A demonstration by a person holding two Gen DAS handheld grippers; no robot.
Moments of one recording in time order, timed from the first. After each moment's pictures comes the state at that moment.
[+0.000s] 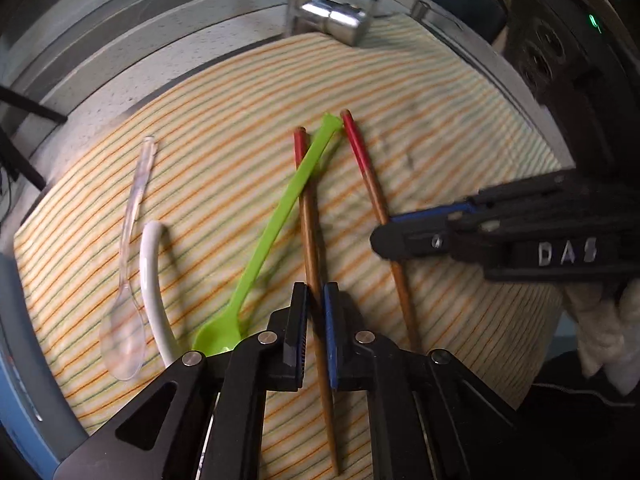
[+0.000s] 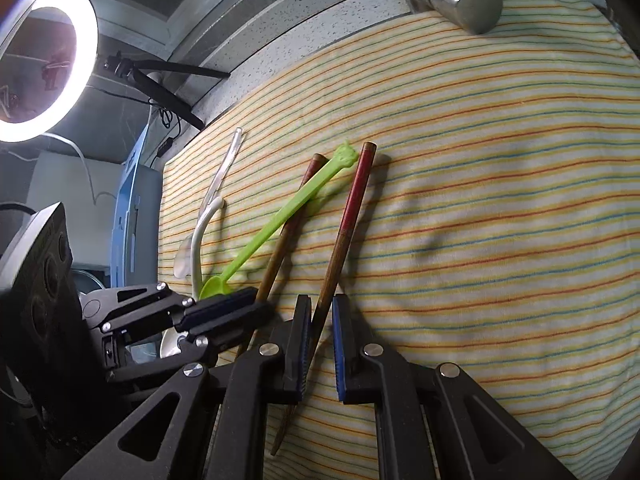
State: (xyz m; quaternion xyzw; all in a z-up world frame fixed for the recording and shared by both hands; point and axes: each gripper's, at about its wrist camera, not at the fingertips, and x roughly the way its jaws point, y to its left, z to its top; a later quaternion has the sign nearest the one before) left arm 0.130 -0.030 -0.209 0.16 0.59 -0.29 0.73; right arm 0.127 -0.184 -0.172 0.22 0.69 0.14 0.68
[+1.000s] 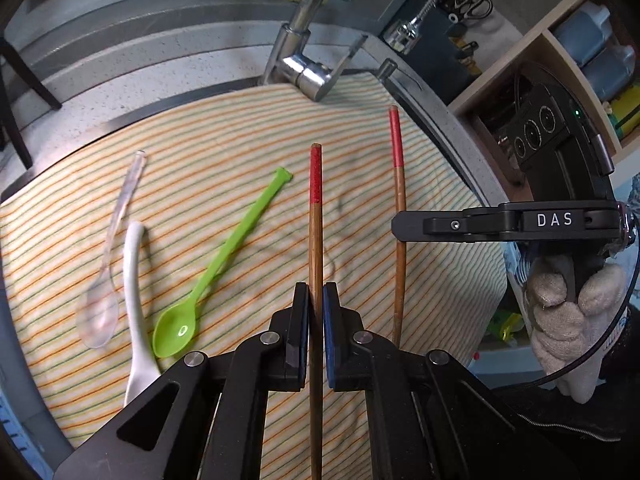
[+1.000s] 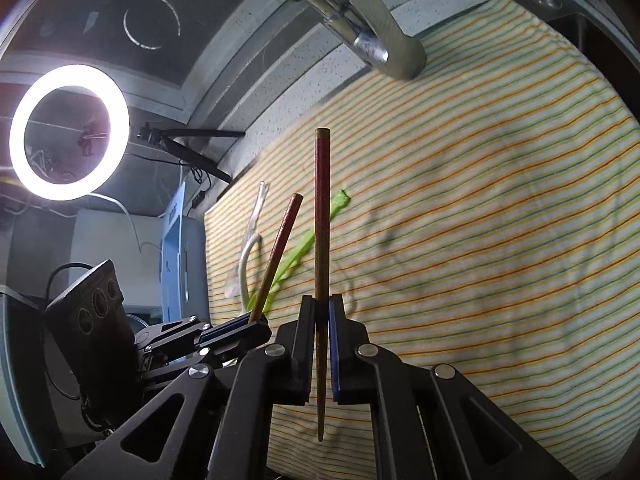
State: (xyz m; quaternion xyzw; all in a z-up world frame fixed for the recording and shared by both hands) left arm 0.118 0.007 -0.161 0.01 0.57 -0.35 0.74; right arm 0.102 -0.234 -0.115 0.32 0.63 0.12 0.70
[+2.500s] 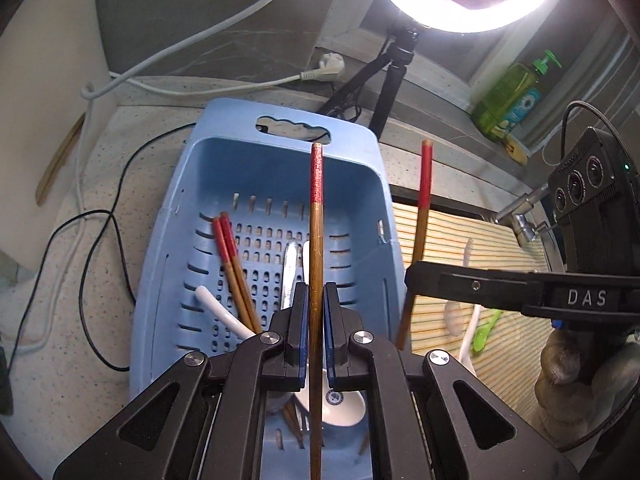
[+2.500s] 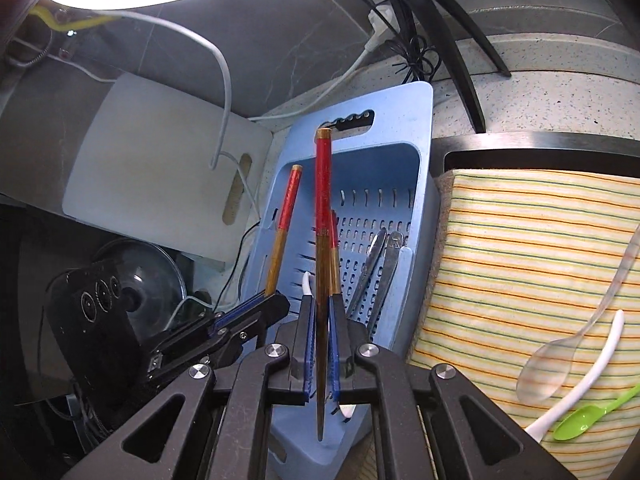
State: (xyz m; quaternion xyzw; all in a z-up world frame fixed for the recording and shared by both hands) left arm 0.147 0.290 -0.141 -0.12 0.51 -0.08 0.85; right arm 0.199 0.105 -0.132 0.19 0.65 0.30 0.67
